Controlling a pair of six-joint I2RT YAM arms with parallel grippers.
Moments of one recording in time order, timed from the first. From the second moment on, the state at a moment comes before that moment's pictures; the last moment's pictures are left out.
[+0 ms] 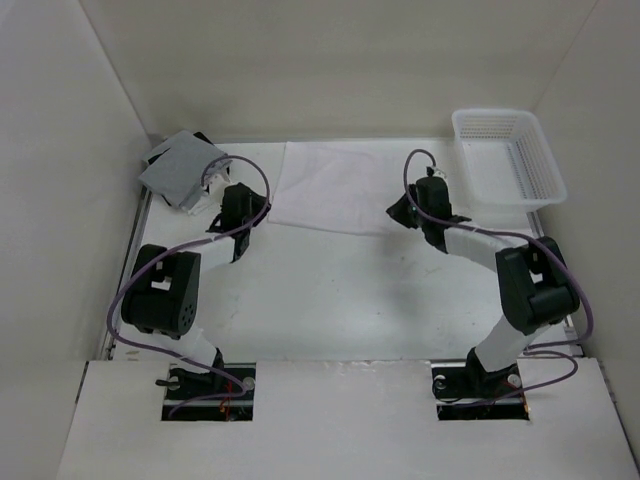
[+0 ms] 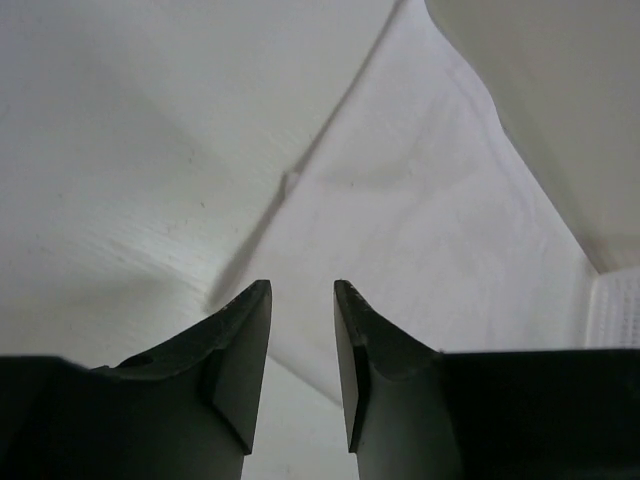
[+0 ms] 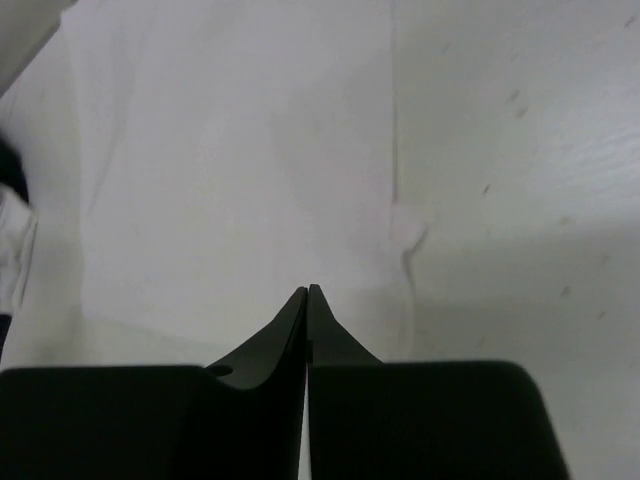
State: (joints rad) left arm -0.21 1.68 0.84 0.38 -0.23 -0.93; right arm 0.29 1.72 0.99 0.16 0.01 0.76
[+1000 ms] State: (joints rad) left arm -0.18 1.86 0.78 0.52 -0.07 -1.06; right arm 0.33 1.67 0.67 0.42 0.00 0.90
